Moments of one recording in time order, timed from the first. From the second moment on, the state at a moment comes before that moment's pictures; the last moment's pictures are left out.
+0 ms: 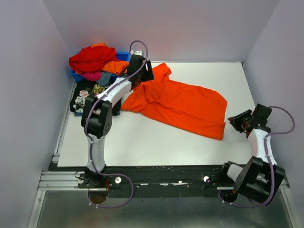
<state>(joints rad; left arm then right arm) -0.39 2.12 1.73 -0.19 -0.04 -0.46 -0.47 1.15 0.63 -0.34 -0.27 0.71</state>
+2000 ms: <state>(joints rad) -0.30 1.49 0.70 -0.02 -0.14 -0.98 -0.30 0.98 0.47 -0.50 -0.12 0.69</state>
